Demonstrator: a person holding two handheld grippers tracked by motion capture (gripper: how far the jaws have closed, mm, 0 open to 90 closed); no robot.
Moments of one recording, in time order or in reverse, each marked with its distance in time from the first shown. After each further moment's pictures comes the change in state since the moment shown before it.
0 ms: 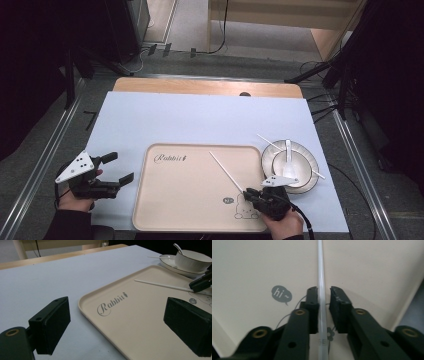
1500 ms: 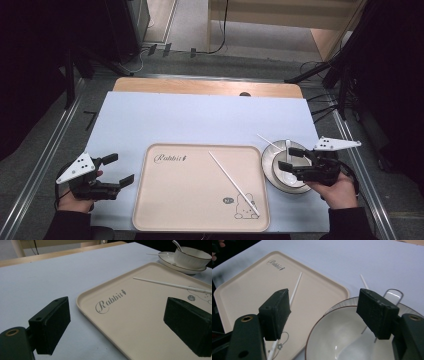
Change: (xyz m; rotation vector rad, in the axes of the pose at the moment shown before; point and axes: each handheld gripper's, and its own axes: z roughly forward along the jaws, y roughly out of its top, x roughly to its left) left arm -0.002 -0.001 0.000 0.017 -0.008 0.006; right arm -0.102 0.063 -0.096 -0.204 0.122 -0.139
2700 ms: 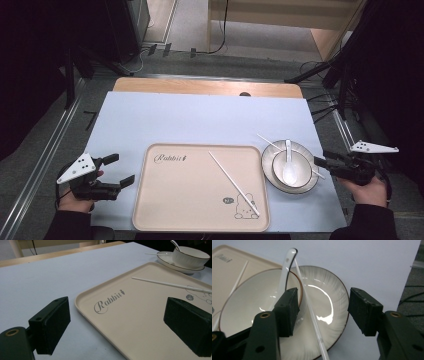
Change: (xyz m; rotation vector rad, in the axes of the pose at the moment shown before) left arm -0.001 0.000 0.000 -0.001 -0.008 0.003; right arm -0.081 -0.053 -0.047 0.014 -0.187 0.127
